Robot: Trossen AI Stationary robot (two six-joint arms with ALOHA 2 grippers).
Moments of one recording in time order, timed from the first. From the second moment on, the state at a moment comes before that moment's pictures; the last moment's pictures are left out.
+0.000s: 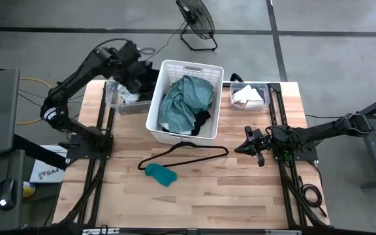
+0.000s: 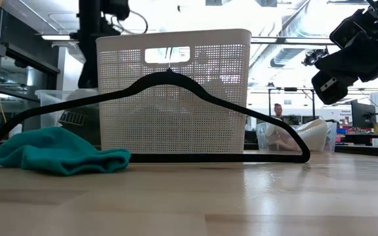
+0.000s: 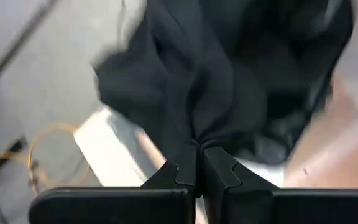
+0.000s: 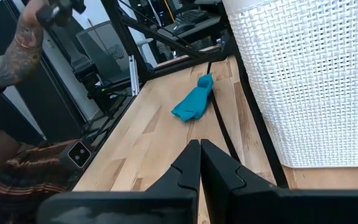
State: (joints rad) left arm 0.81 1.41 1.59 -1.39 -0.36 -0.02; right arm 0.10 0.54 0.01 0.41 -0.13 0.37
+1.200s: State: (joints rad) left arm 0.81 1.30 1.30 -1.34 0.10 -0.01; right arm 0.10 0.54 0.01 0.41 -0.13 0.37
